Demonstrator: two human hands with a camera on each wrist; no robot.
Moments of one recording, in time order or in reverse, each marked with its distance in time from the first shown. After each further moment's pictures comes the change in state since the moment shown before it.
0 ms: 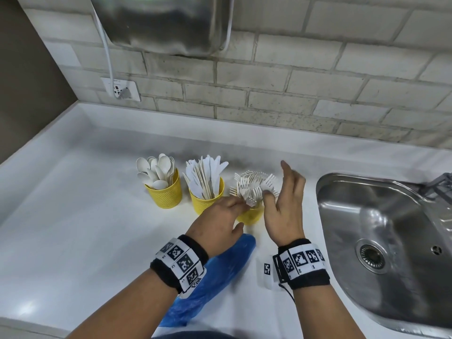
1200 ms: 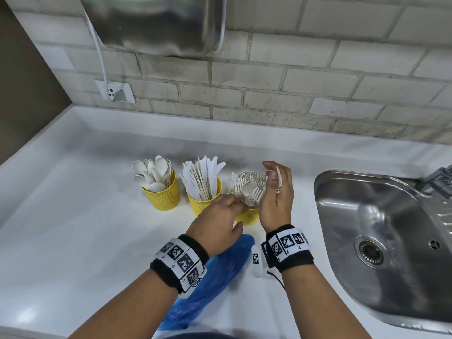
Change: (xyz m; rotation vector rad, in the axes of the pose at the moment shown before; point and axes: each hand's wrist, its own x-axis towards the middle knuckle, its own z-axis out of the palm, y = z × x) left_hand 0.004 0.005 -0.004 0.036 -0.012 -0.003; right_hand 0.015 -0.005 0.025 0.281 0.214 -0.038
